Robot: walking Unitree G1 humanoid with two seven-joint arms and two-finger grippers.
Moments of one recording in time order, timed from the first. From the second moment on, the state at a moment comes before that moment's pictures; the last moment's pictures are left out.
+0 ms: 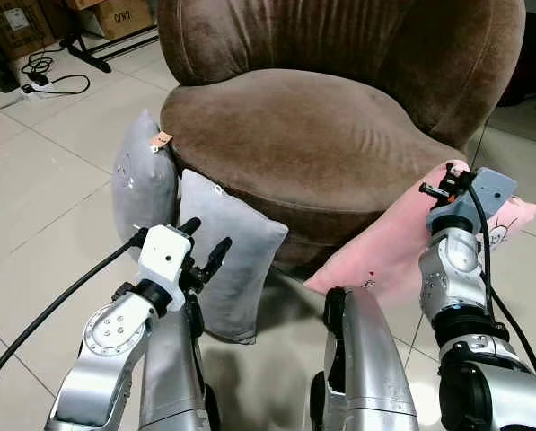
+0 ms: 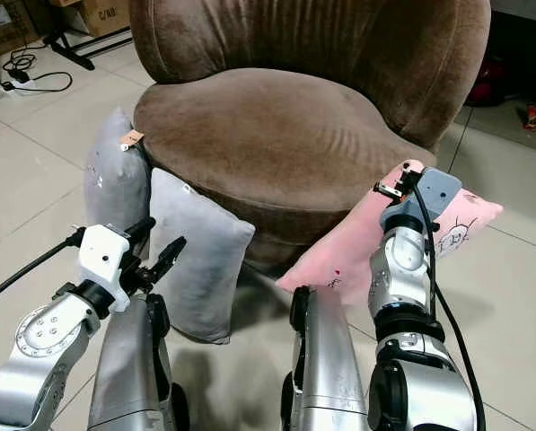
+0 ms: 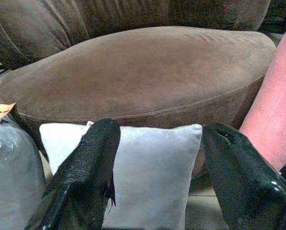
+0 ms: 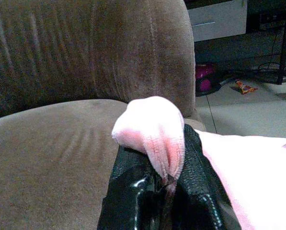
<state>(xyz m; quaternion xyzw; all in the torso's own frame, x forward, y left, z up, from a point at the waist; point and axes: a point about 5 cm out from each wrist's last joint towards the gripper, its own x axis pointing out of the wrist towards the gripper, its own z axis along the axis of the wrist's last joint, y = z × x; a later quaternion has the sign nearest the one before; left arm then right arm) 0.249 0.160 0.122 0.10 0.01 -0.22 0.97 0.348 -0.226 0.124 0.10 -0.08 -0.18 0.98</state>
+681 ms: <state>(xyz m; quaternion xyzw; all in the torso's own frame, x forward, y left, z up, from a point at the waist) 0.278 0.169 0.126 0.13 -0.05 -0.08 0.99 0.306 -0.167 0.125 0.07 -0.04 -0.06 1.00</state>
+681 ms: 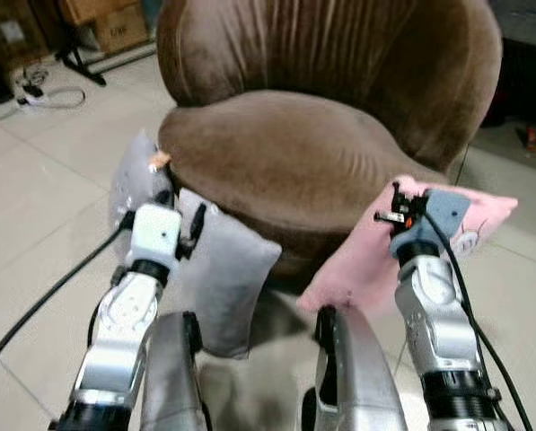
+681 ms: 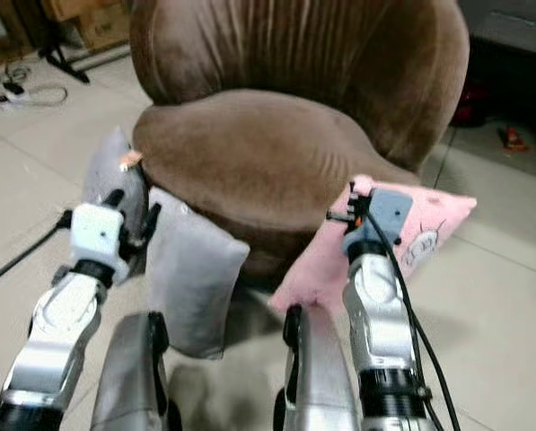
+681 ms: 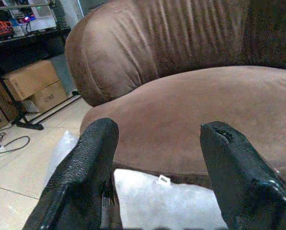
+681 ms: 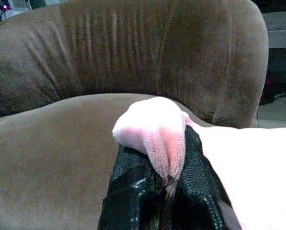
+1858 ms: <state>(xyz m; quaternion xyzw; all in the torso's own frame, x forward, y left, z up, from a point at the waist) 0.289 0.166 0.139 0.06 -0.08 -0.12 0.99 0.306 -0.172 0.136 0.07 -0.05 -0.08 0.99</state>
